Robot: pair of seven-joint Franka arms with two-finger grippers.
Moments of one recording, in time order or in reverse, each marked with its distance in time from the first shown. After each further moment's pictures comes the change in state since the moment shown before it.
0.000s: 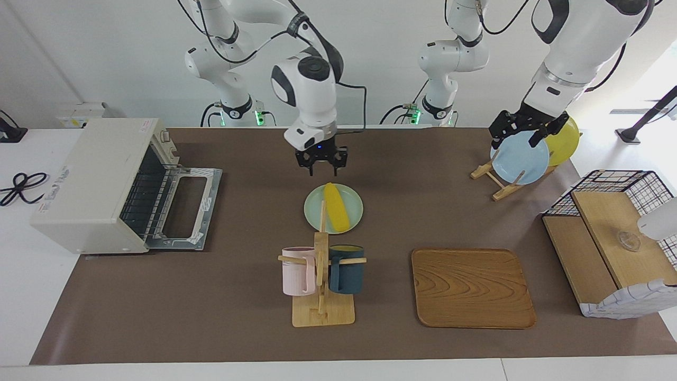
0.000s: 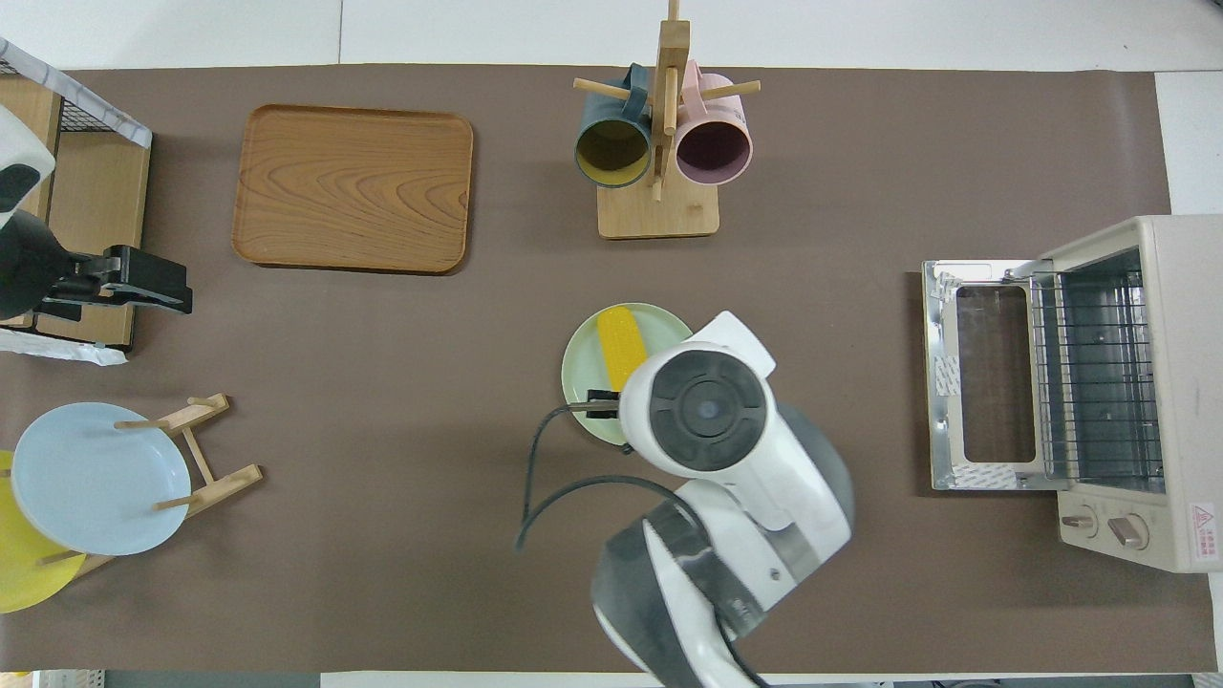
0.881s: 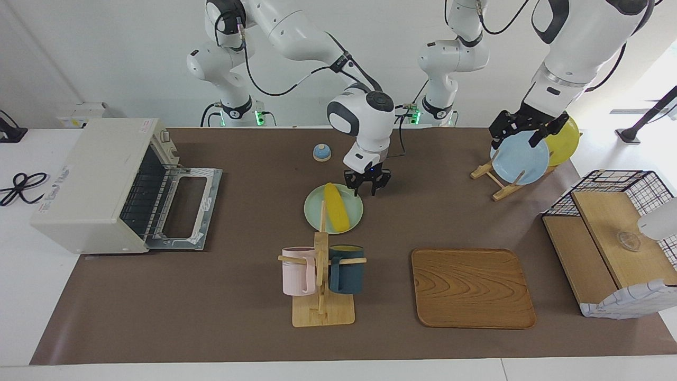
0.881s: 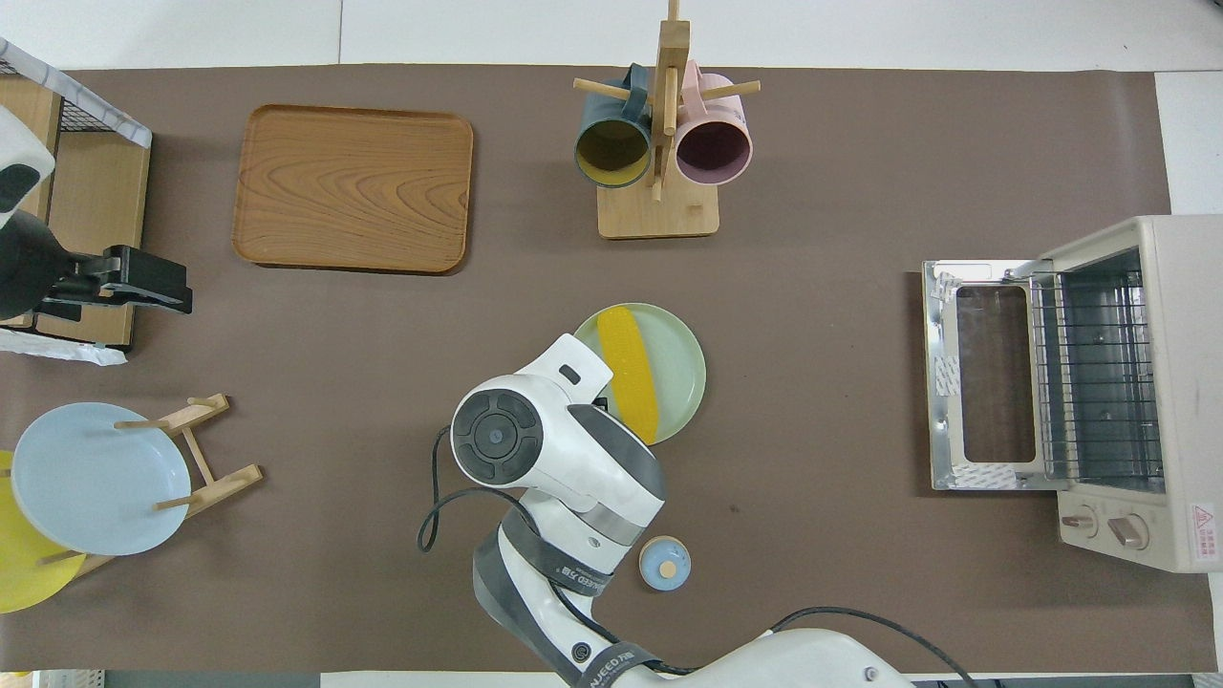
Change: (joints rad) left arm 0.000 0.000 0.000 0.000 0.000 0.000 0.000; right arm 0.112 0.295 -0.008 0.175 -0.163 0.098 0.073
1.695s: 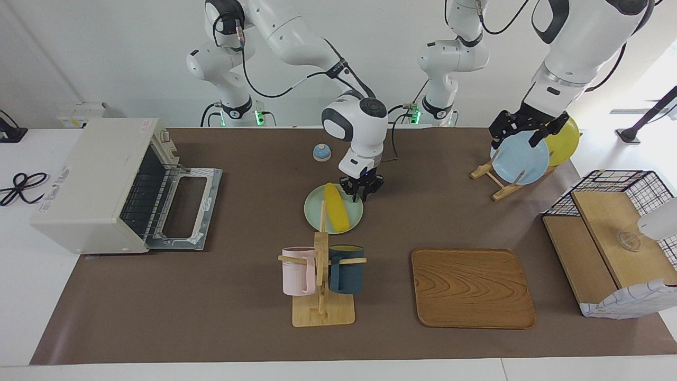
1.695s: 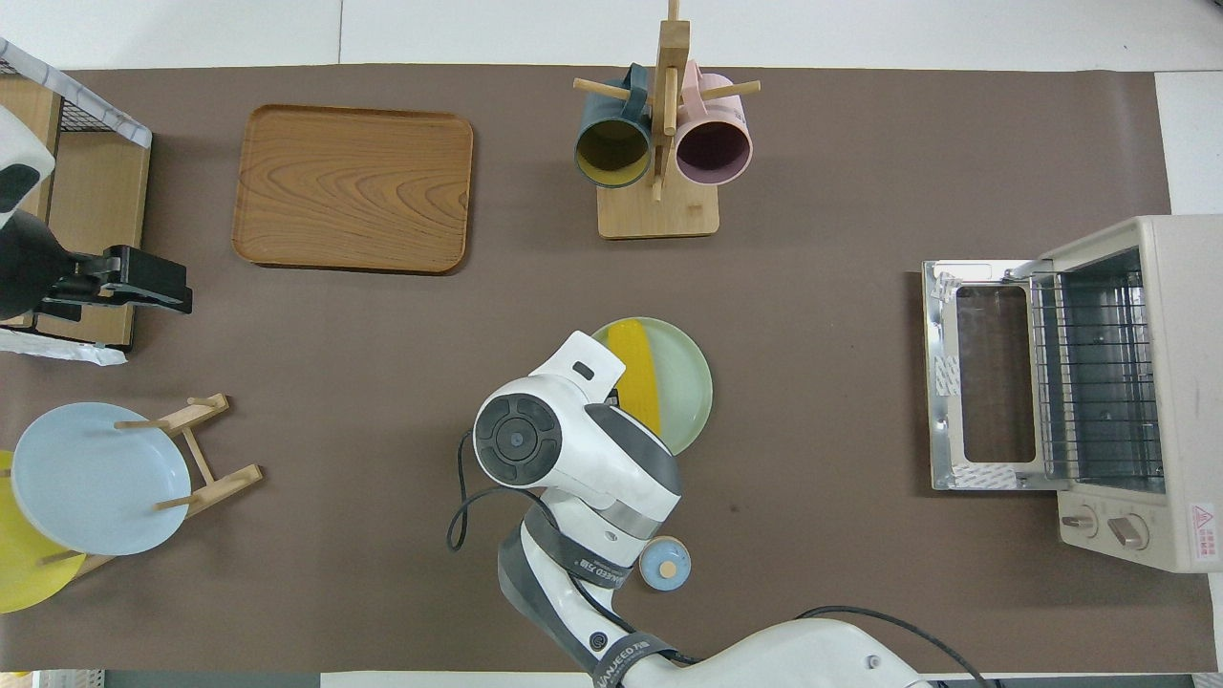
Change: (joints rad) left arm 0.000 0.000 0.000 0.000 0.000 0.000 0.000; right arm -0.015 -0.006 -0.006 -0.048 -0.024 0.028 -0.074
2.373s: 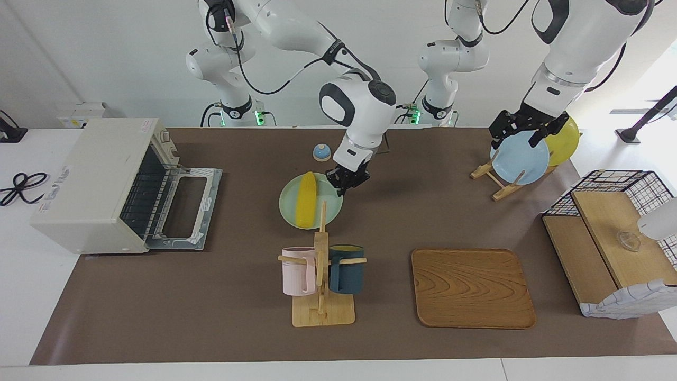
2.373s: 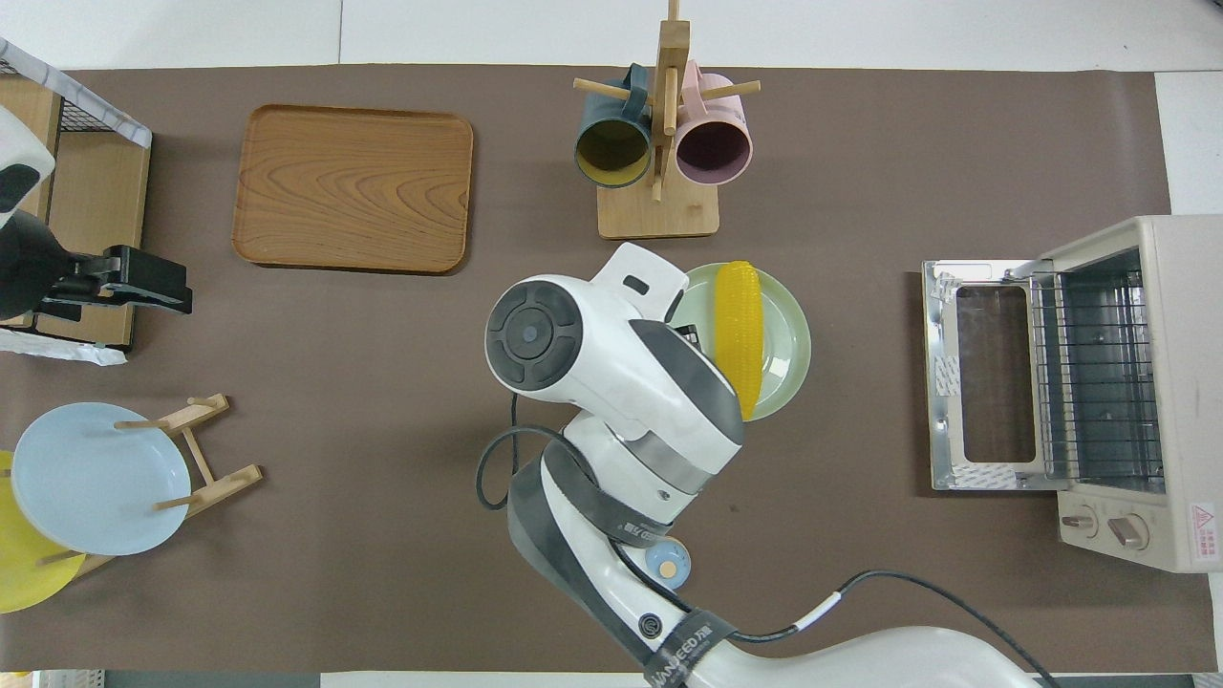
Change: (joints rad) left arm 0.000 0.000 0.000 0.000 0.000 0.000 0.000; right arm -0.112 -0.096 -0.005 0.186 -0.084 -0.447 -0.189
